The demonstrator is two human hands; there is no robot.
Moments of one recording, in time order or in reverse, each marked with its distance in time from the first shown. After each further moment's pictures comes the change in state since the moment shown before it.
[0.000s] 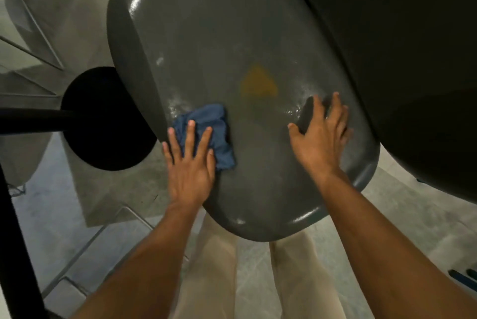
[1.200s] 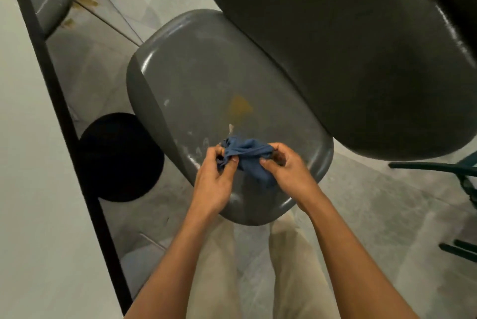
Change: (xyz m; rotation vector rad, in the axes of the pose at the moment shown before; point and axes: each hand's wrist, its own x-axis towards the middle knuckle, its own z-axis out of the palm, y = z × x) left_hand -0.041 0.082 -0.188 -0.940 -0.242 -0.158; right_hand -0.115 -0.021 -0.087 0.835 -0.360 0.064
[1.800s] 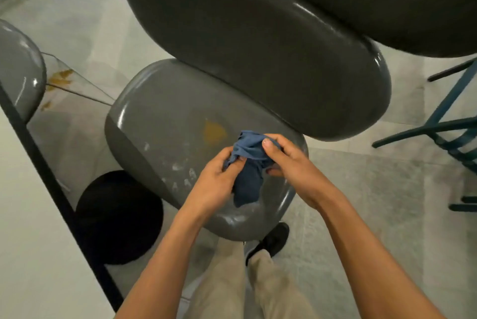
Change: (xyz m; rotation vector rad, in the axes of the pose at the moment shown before) left_hand -0.008 0.086 0.003 -0.073 -0.531 0.049; right_hand -0.055 -0.020 -0.046 0.343 0.074 -0.141
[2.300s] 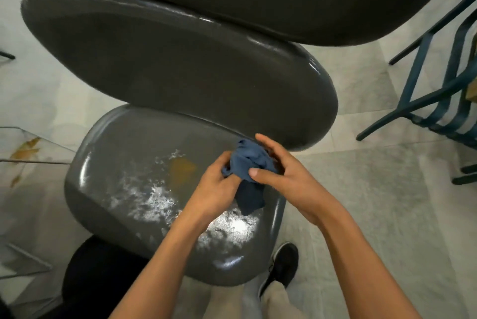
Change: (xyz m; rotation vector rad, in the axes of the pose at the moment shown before) left_hand 0.068 0.020 0.058 0.215 -0.163 0.089; right_hand 0.003 0.024 -0.058 0.157 0.099 -0.114
